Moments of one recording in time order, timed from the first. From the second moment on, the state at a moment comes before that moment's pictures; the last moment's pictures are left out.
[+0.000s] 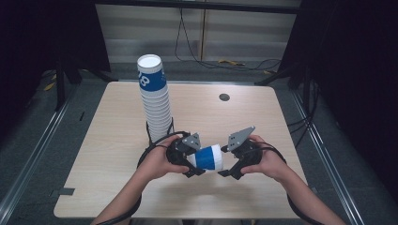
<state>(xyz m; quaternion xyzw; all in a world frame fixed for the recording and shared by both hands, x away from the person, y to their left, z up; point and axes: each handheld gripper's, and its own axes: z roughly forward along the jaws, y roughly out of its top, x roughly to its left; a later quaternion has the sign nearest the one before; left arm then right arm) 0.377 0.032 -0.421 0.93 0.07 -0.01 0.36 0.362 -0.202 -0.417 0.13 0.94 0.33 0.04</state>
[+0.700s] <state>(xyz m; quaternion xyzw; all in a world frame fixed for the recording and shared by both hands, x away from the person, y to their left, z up) 0.381 0.051 -0.429 0.91 0.10 -0.03 0.41 0.361 -0.214 -0.427 0.18 0.88 0.43 0.02</state>
